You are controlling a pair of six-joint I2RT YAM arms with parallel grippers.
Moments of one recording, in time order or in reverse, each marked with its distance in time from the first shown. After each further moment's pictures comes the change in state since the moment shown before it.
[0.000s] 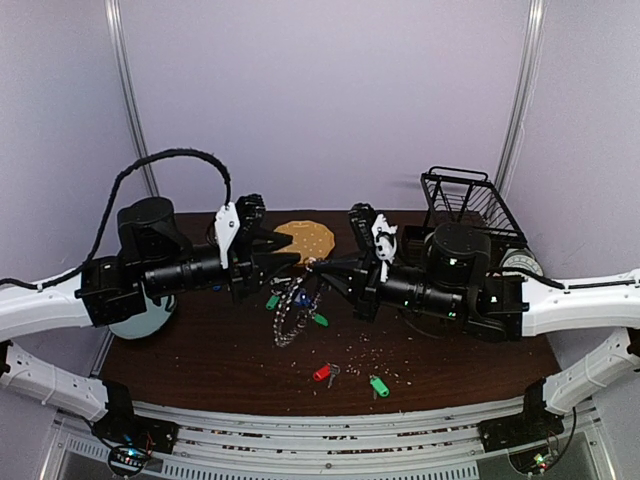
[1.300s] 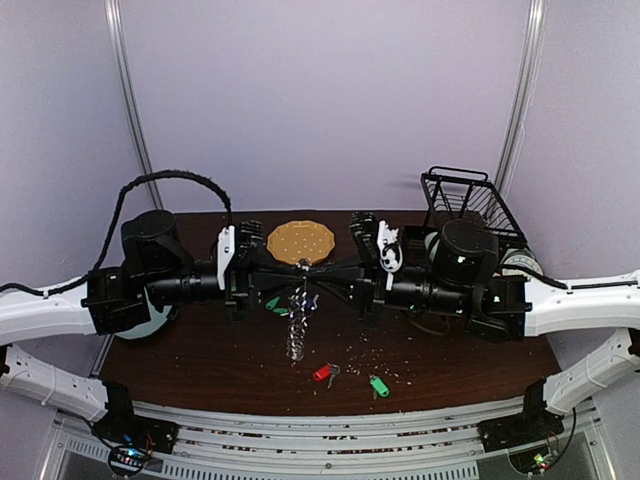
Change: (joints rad) left arm 0.006 -0.010 -0.077 0.069 0.246 0.008; right arm 0.000 -0.015 -0.009 0.056 -0.174 -0.162
